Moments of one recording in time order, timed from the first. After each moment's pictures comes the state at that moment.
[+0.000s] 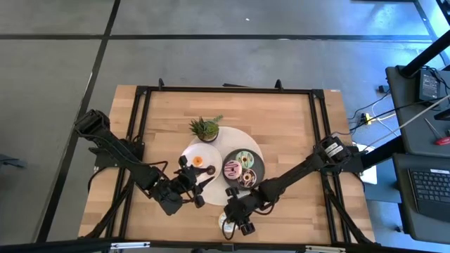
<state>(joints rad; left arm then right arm) -0.67 1.53 1.00 -0.06 -1.08 -0.56 0.52 2.06 1.37 -0.16 -0.01 0.16</state>
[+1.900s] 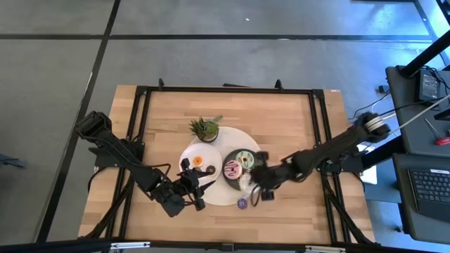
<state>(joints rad) -0.67 1.56 1.00 -0.06 -1.02 -0.59 0.43 1.50 0.98 -0.39 0.30 0.22</state>
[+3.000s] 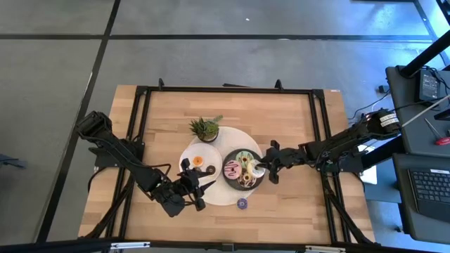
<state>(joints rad) -0.67 1.56 1.00 -0.06 -1.02 -0.59 0.24 1.33 0.33 0.38 0.21 0.34</state>
